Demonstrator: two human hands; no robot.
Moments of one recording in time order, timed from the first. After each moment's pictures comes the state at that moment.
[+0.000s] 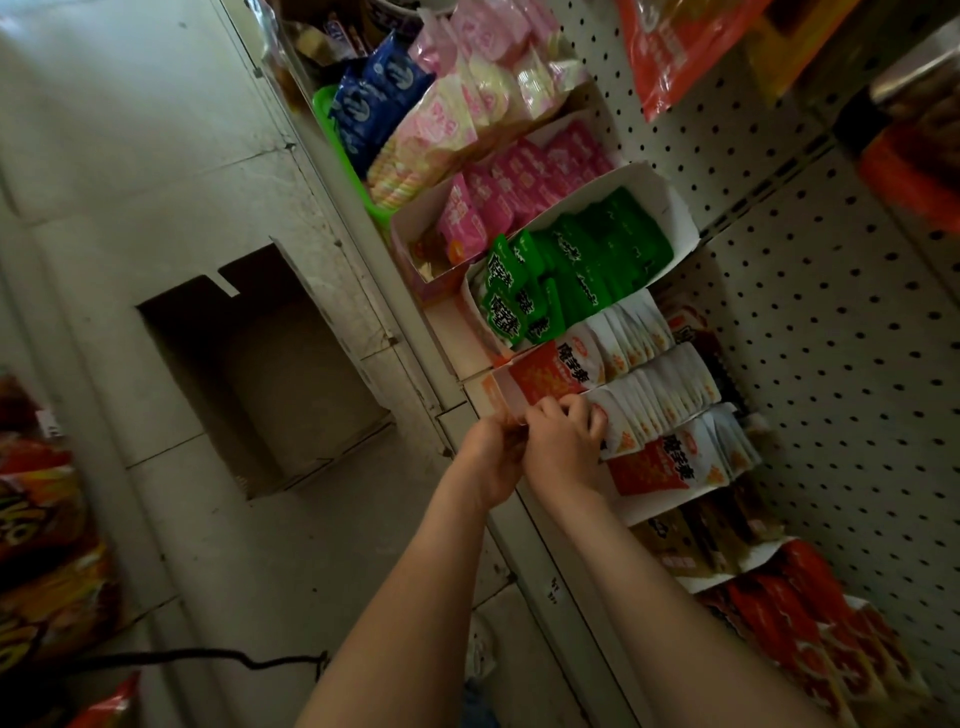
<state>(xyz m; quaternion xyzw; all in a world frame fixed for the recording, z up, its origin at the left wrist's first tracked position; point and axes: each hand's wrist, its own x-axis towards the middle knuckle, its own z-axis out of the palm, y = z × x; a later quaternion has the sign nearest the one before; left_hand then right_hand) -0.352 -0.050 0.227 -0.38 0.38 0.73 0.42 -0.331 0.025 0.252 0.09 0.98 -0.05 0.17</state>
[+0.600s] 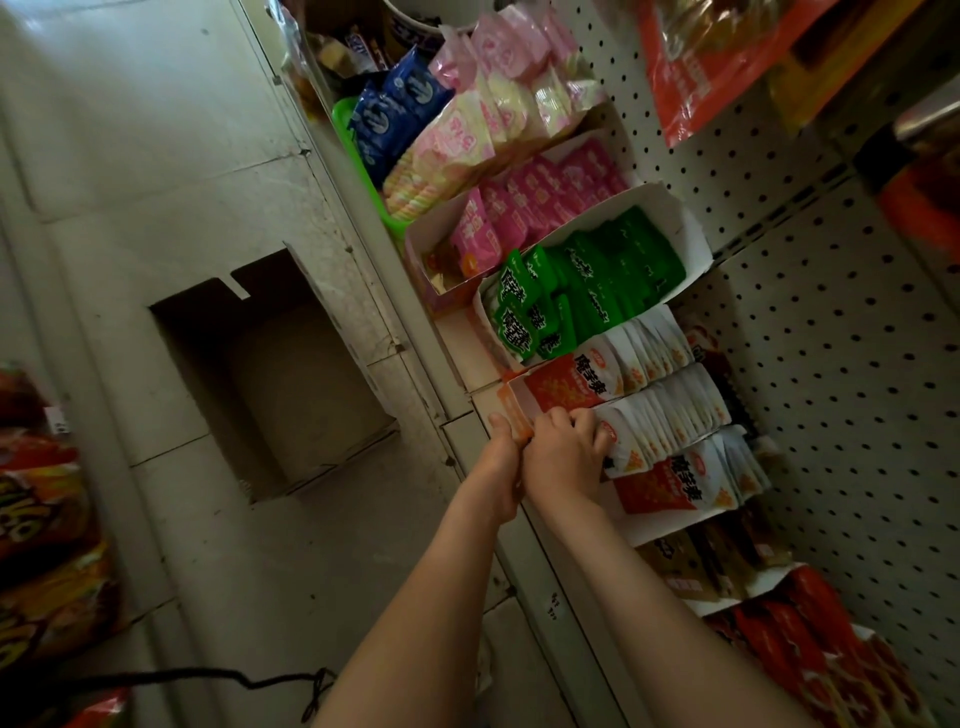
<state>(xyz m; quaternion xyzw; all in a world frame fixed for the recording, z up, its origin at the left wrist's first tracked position) -0.351 -0.044 0.215 -0.38 0.41 0.70 0.45 -0.339 0.018 0.246 0.12 0.98 -0.03 0.15</state>
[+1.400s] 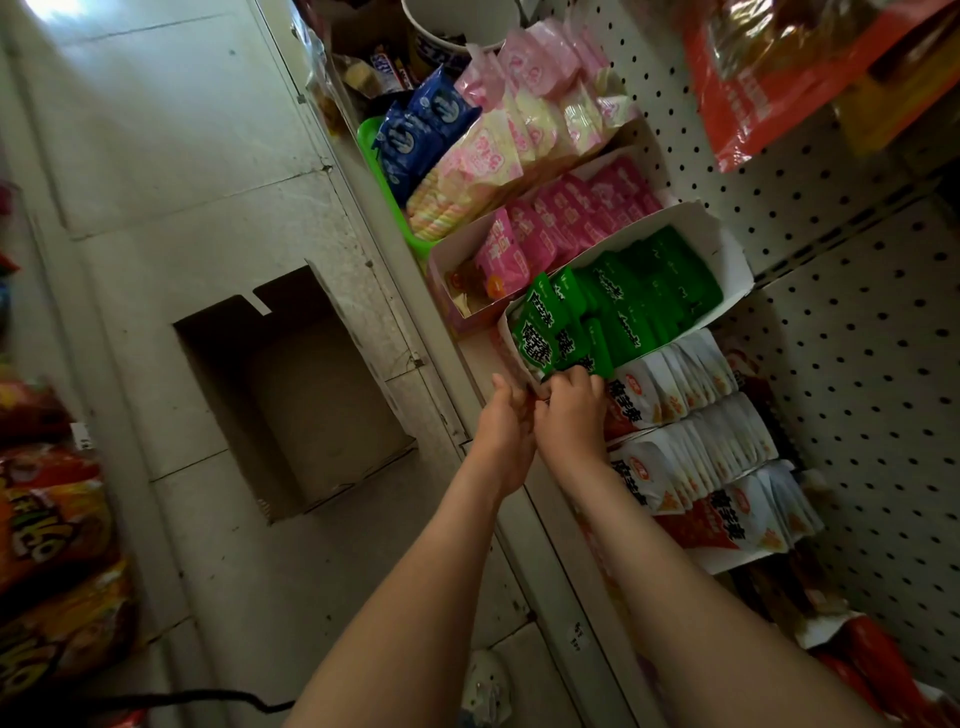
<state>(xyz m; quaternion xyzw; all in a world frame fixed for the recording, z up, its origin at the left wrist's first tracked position) -0.409 -0.063 0.215 -0.32 0.36 0.81 0.32 -0.408 0.008 0.235 0.13 0.98 -0.15 0.09</state>
